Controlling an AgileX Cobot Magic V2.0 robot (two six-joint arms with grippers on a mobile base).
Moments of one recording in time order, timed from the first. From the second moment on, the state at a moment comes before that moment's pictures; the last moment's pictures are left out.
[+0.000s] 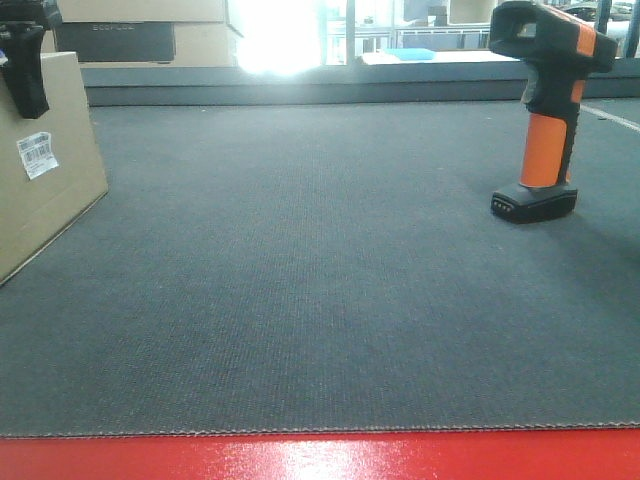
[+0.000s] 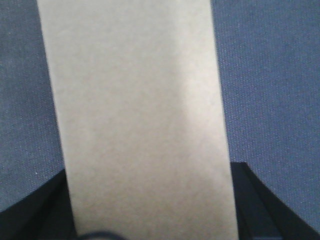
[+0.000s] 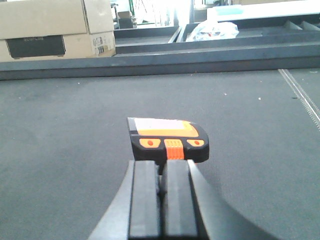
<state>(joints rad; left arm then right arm) -0.03 1.88 -1.76 0.05 1.23 0.05 0.08 0.74 -0.55 0.26 0.01 -0.11</state>
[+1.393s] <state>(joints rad) -0.03 0.79 -0.83 0.04 0.51 0.05 -0.02 0.53 -0.38 0.21 0.17 -0.11</state>
